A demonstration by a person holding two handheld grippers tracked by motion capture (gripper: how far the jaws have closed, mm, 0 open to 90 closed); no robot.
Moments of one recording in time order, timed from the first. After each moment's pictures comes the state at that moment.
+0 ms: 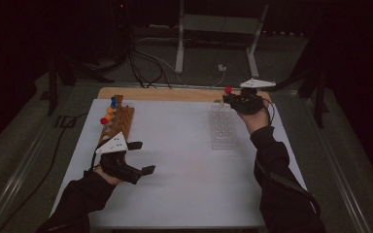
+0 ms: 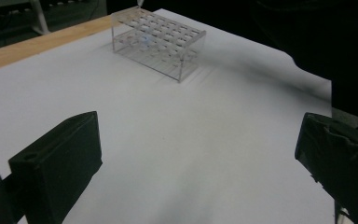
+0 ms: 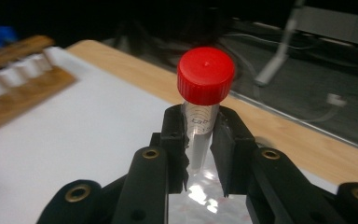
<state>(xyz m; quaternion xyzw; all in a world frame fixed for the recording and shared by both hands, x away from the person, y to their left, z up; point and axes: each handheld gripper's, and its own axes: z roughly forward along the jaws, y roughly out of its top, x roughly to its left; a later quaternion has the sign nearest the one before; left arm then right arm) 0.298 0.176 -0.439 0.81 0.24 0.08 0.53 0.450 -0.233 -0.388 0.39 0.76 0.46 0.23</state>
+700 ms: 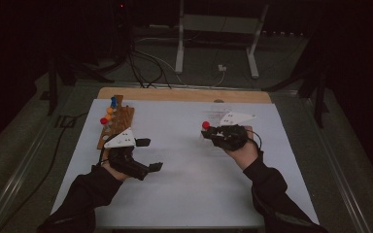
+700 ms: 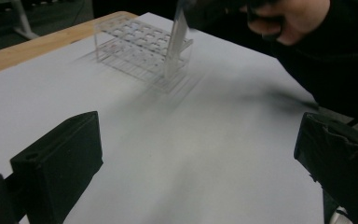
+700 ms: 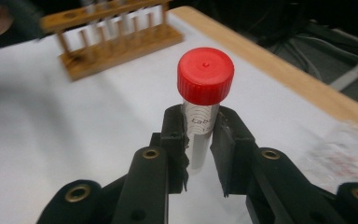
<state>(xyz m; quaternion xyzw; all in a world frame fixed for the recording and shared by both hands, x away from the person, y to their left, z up) 0.308 0.154 -0.429 0.81 0.23 0.07 0.53 0.351 -0.177 -0.412 0.27 0.83 0.45 0.18</state>
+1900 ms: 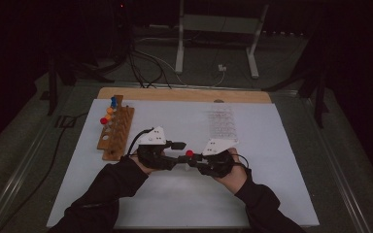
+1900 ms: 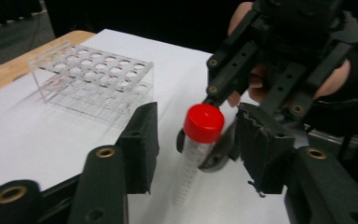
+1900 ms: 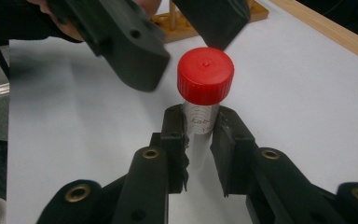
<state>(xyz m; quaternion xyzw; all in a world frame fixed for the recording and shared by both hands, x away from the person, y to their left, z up) 0.323 0.086 -0.428 0.83 0.14 0.06 0.54 0.302 -0.144 -0.443 0.20 0.86 0.45 0.12</state>
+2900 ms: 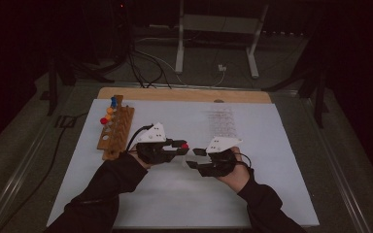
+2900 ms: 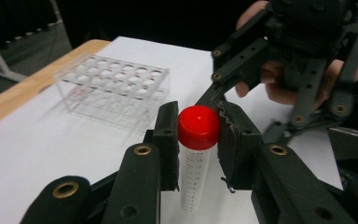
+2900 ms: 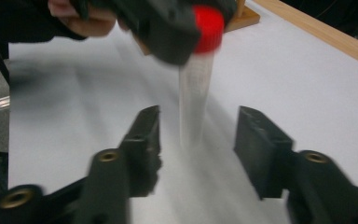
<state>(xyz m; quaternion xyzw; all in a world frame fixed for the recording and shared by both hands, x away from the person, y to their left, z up) 0.330 0.096 -0.413 0.83 0.14 0.09 0.53 0.304 -0.152 -0.440 0.22 0.85 0.46 0.12</state>
